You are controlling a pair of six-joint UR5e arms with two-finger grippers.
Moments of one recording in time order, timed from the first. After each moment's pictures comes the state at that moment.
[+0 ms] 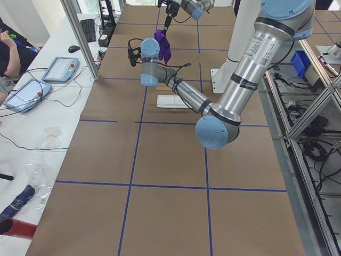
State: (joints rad) left arm -0.95 -2.06 -1.69 -2.61 -2.32 -1.89; right arm 0.66 -1.06 1.99 -0.84 1.88 1.45
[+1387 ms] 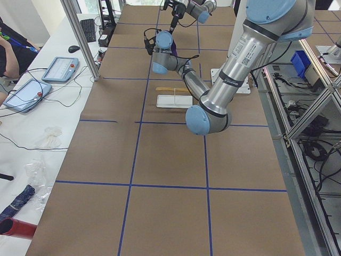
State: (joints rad) left arm -0.77 -2.16 -1.70 -2.65 -2.19 -2.04; right arm 0.59 -1.06 2.00 -0.74 1.80 1.47
